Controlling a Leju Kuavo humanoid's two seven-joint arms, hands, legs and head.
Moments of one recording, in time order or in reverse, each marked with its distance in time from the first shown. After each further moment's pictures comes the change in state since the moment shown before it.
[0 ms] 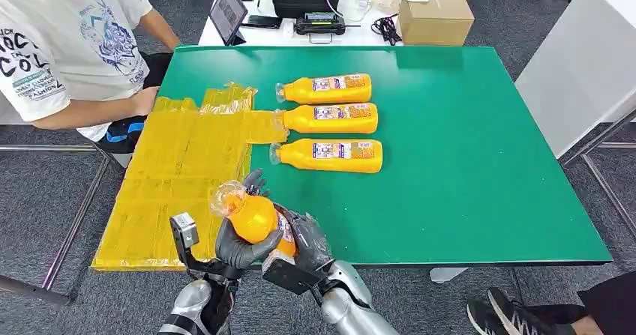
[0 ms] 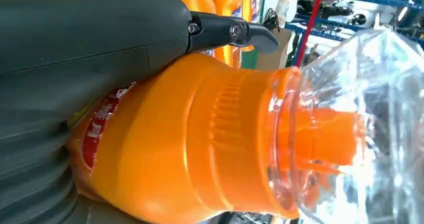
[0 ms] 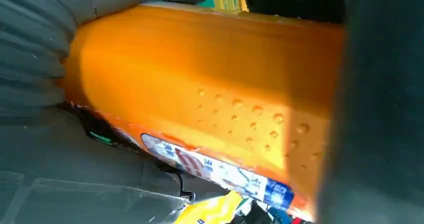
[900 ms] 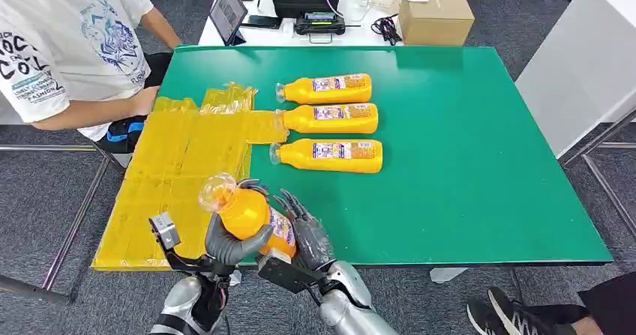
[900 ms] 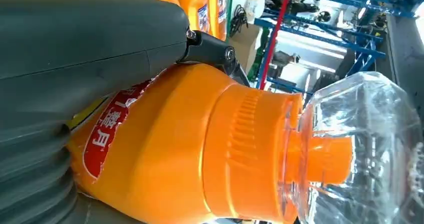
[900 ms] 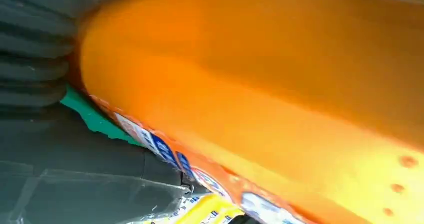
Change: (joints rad) left arm 0.021 0.006 0.029 -0.106 0.077 -0.040 -0.016; right arm -0.005 0.000 0.004 0.017 0.053 -0.103 0.079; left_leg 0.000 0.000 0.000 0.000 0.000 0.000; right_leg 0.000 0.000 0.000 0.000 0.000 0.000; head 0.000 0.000
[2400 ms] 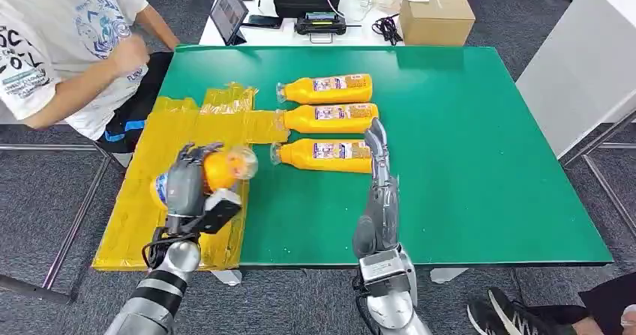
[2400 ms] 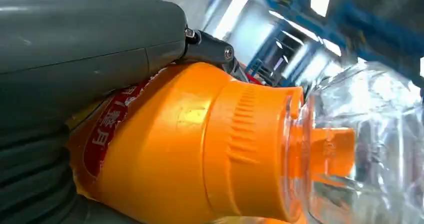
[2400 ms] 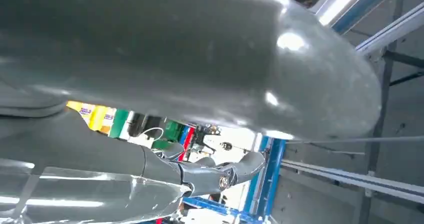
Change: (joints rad) left arm -0.249 0.082 0.099 0.238 -1.149 0.940 0.085; right arm 0.219 -0.088 -0.074 -0.885 -0.320 0.069 -0.139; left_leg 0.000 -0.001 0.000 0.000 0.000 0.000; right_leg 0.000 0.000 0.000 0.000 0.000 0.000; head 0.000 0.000
